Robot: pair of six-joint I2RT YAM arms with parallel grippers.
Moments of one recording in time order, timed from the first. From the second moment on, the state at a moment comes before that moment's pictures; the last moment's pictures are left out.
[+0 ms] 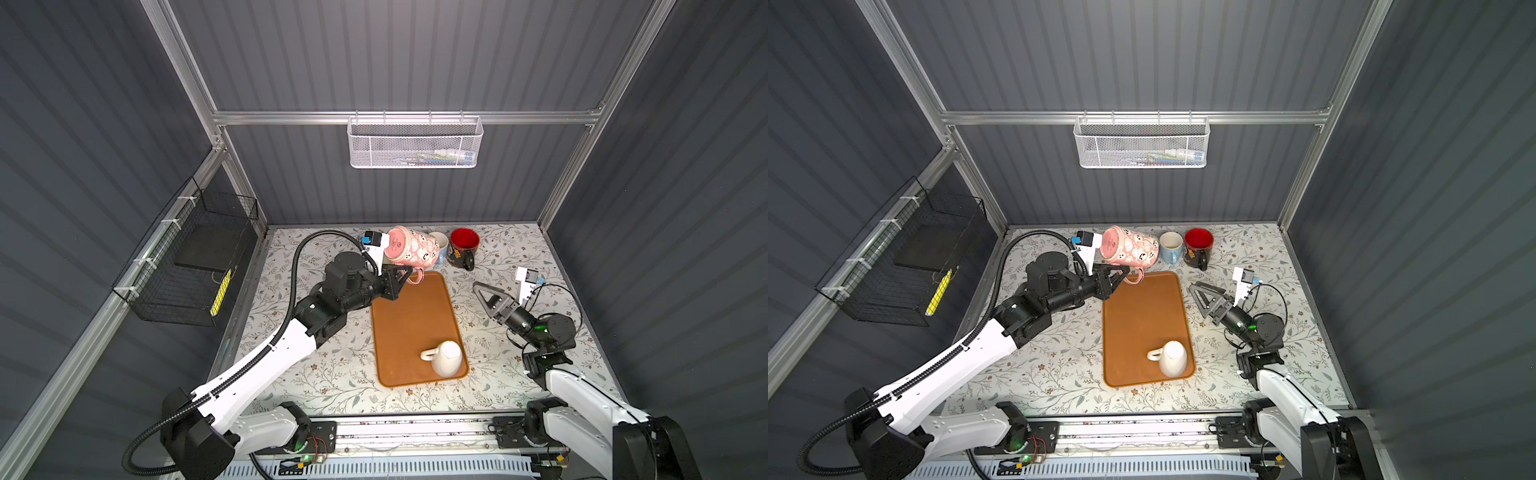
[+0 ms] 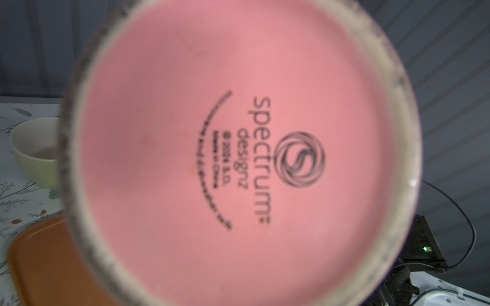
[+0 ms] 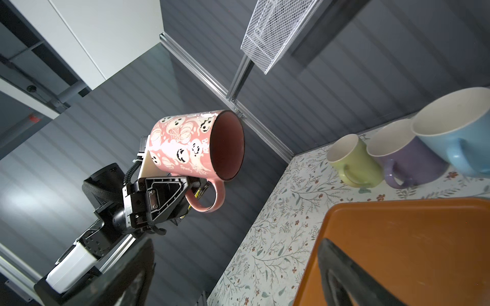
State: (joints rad) left arm -0.72 1.18 1.06 -0.08 0.22 -0.53; right arm 0.18 0.98 0.25 1.07 -0.71 1.07
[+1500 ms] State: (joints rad) left arm -0.71 1.22 0.82 0.64 0.44 -0.83; right arm 0.48 1.38 0.64 1.27 -0.69 1.15
